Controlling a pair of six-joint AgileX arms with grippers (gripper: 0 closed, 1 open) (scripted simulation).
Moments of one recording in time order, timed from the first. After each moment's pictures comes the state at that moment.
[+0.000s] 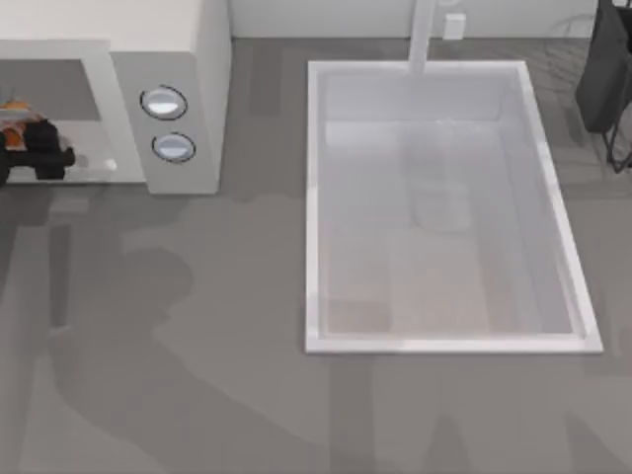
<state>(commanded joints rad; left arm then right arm) 0.14 2.09 0.87 0.84 0.18 0.08 0.00 0.00 0.00 0.00 0.00 0.00</state>
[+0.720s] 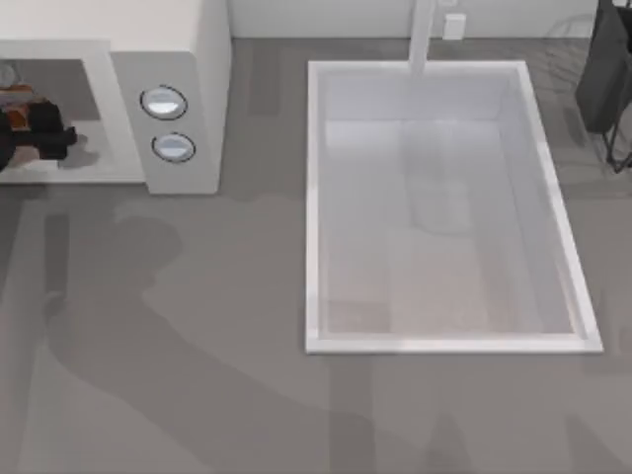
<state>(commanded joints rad) 0.14 2.21 1.04 0.80 0.17 0.07 0.00 0.00 0.00 0.00 0.00 0.00</state>
